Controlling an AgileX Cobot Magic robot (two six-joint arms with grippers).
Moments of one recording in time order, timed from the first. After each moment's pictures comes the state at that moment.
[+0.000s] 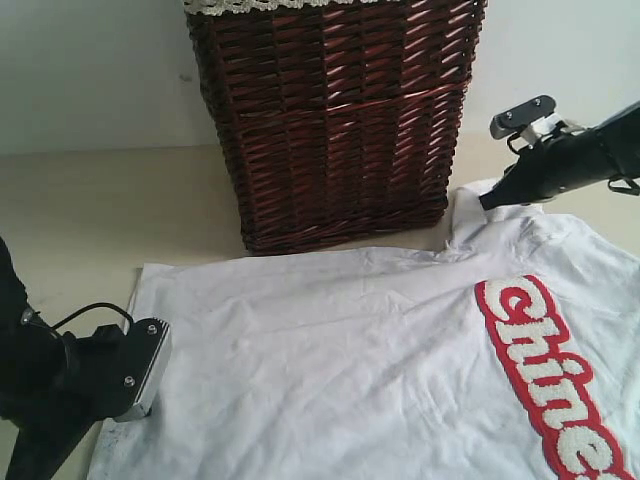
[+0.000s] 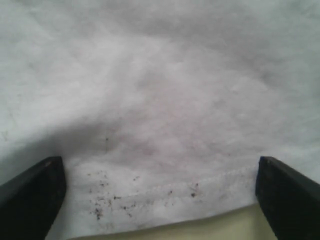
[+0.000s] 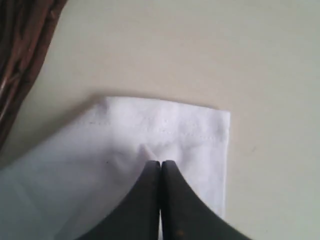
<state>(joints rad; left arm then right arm) -0.37 1.74 -0.65 -0.50 0.65 1.71 -0.06 2.32 -1.53 0.99 0.35 -1.43</state>
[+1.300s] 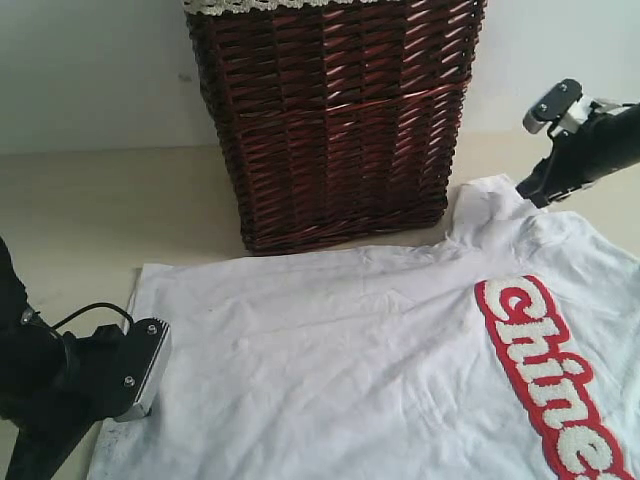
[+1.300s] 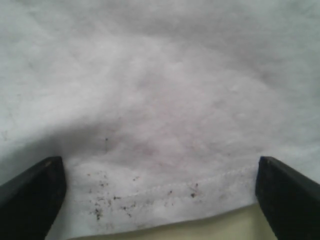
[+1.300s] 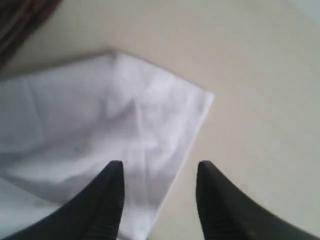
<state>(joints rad) -0.37 1.74 -0.65 -0.50 0.65 1.71 -0.18 2.30 -1.63 0.78 0.59 -1.52</state>
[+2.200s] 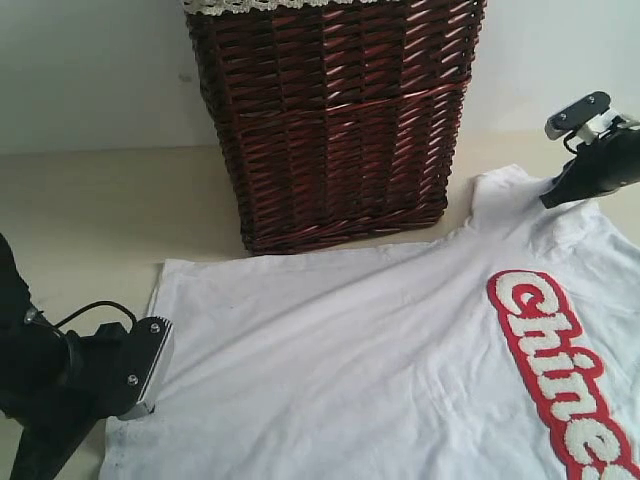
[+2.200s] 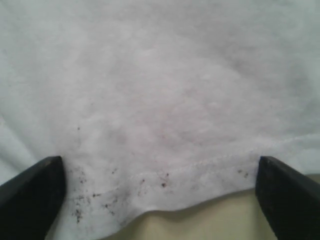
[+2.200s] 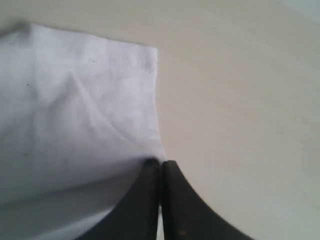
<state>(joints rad) -0.37 1.74 -0.66 -0.50 0.64 1.71 -0.21 2.37 -1.63 0.83 0.34 -1.44</state>
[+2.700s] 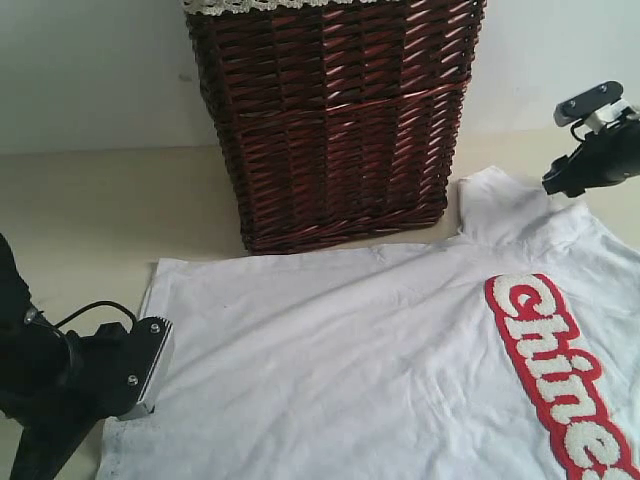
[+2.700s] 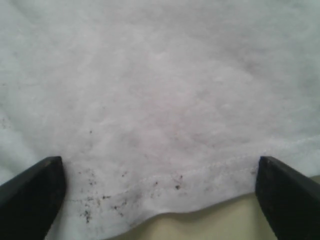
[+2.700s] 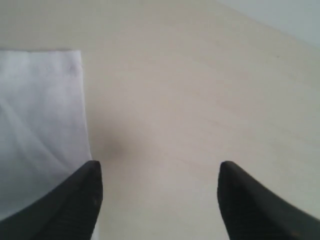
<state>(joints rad) -0.38 1.74 -0.66 -0.50 0.64 1.71 -0.21 2.35 -1.63 0.91 0.30 -1.43</state>
